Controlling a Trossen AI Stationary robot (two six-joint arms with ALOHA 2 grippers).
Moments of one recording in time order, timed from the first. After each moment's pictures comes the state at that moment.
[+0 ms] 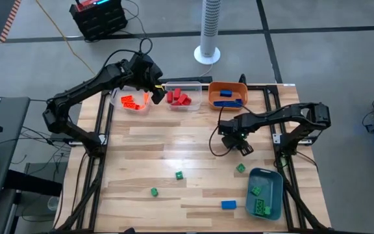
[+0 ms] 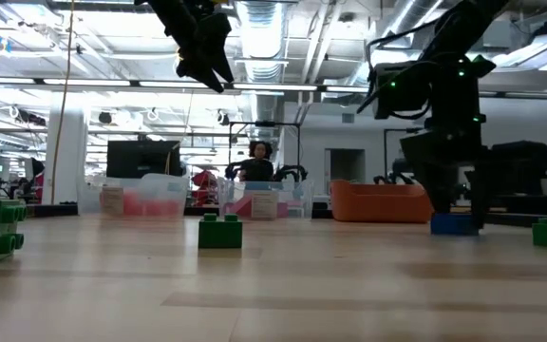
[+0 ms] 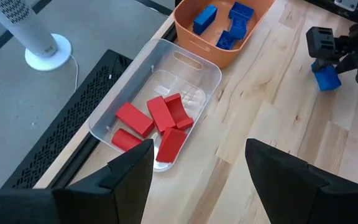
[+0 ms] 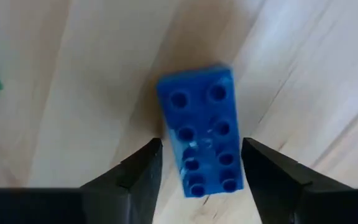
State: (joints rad) left arm 0.60 1.46 1.51 -0.82 0.07 0.03; right arm -0.16 1.56 0.81 -0.79 0.03 -0.60
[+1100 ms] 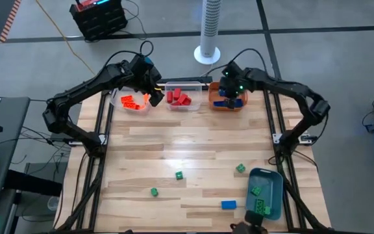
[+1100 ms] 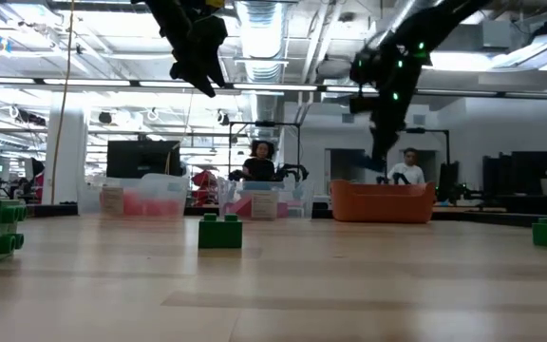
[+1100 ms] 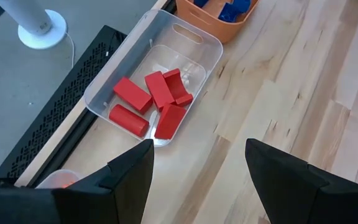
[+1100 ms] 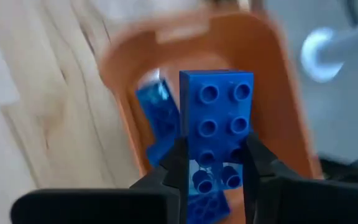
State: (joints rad) left arm 0.60 1.46 1.51 -0.91 0.06 0.03; right arm -0.71 1.60 1.25 -0.76 0.05 -0.40
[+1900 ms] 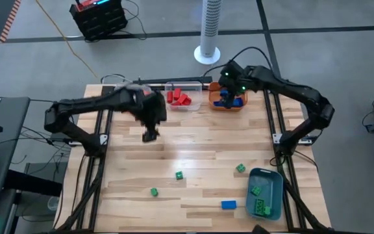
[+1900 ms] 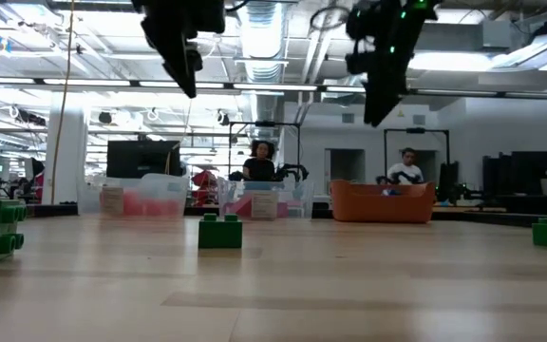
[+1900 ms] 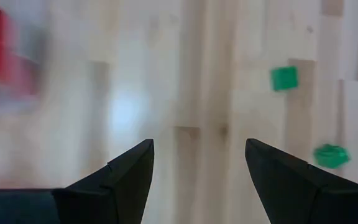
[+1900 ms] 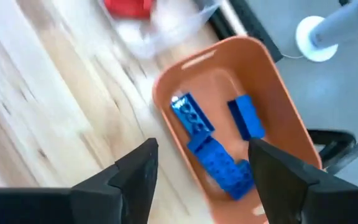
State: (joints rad) left arm 0.23 1.46 1.42 -1.11 0.12 0.13; right arm -0.58 1.53 1.44 -1.00 0.13 -0.08
